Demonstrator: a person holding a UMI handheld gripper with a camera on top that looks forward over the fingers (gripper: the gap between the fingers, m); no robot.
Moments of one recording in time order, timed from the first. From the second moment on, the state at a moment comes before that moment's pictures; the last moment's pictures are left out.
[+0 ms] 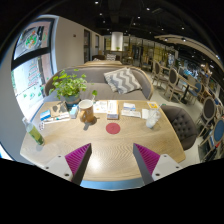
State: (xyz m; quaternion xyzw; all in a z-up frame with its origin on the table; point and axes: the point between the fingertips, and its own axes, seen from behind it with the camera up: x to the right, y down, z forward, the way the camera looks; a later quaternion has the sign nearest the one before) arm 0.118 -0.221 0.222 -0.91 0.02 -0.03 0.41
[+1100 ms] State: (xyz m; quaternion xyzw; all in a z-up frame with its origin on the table) arm -0.314 -0.182 0.110 -0.89 -0.05 0.05 0.46
